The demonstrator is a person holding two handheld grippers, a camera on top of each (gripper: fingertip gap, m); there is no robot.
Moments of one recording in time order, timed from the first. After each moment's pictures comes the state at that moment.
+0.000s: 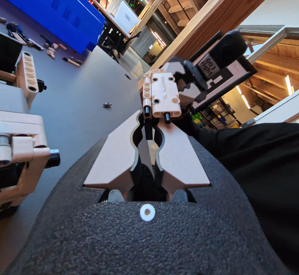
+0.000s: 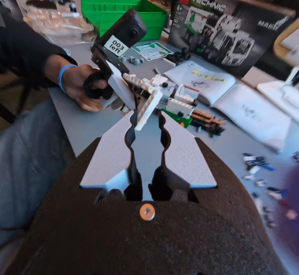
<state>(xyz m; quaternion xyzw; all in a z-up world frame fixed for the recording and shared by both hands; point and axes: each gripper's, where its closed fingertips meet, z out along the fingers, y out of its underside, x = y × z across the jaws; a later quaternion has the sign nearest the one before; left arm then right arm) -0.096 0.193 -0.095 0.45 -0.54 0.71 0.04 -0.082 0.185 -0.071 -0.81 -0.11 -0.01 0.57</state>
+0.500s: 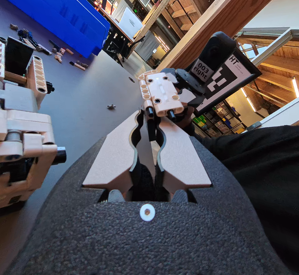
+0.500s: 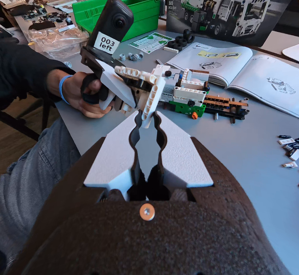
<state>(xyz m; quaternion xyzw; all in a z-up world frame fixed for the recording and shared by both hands) -0.095 0.197 -0.094 0.45 -0.53 0.72 0.03 -0.084 0.197 -0.094 -0.83 -0.03 0.05 0.56</state>
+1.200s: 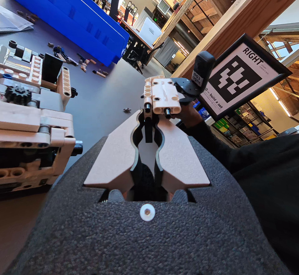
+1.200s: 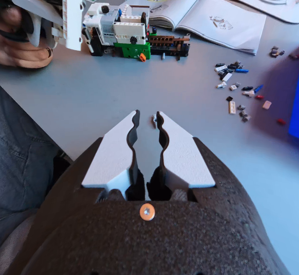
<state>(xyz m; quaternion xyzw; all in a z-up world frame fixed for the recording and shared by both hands) -0.090 0.211 -0.097 0.48 -0.53 0.70 -0.04 -0.005 0.111 -0.143 -0.87 0.05 -0.02 0.49</state>
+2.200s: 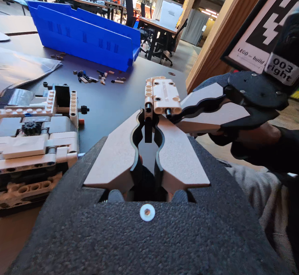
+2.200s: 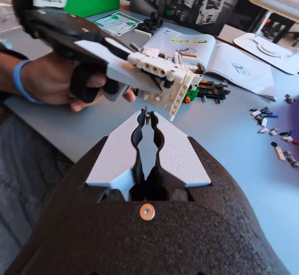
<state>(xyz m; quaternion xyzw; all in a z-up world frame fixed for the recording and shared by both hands) -0.088 0.207 -0.103 0.43 -0.62 0.62 -0.20 -0.108 0.196 -0.119 -0.84 0.05 -0.11 0.53</state>
